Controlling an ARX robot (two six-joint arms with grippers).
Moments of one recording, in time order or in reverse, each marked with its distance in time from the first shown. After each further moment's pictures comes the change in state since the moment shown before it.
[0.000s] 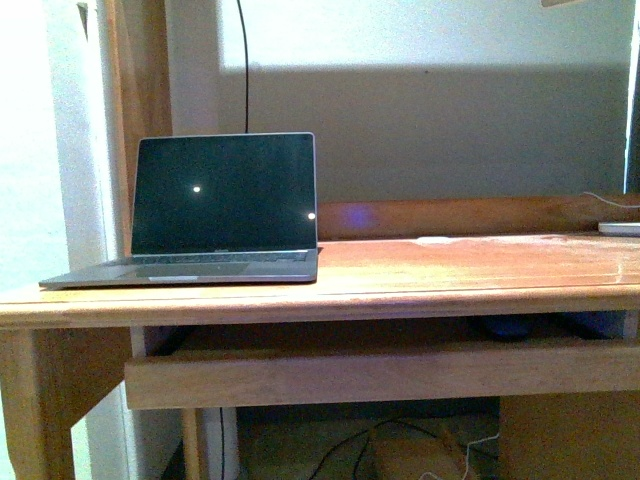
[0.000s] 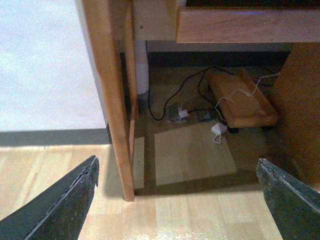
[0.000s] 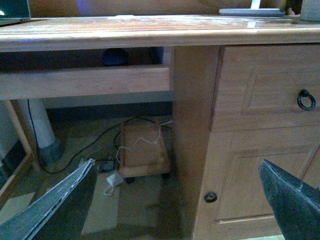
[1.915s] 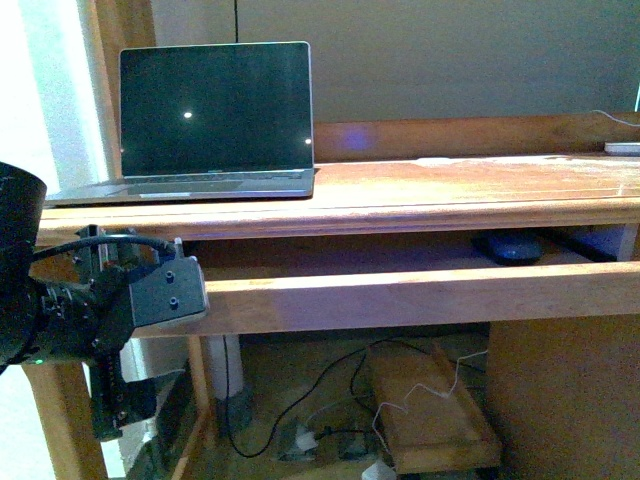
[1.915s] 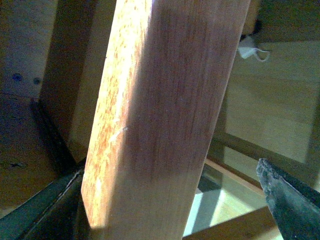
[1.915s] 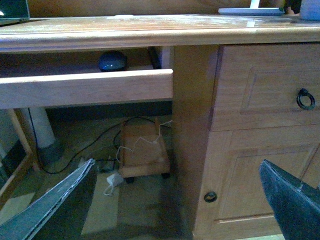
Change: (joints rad) left arm -0.120 1.241 0.931 -0.084 0.175 1.234; right arm 0.000 0.000 0.000 0.000 0.000 0.000
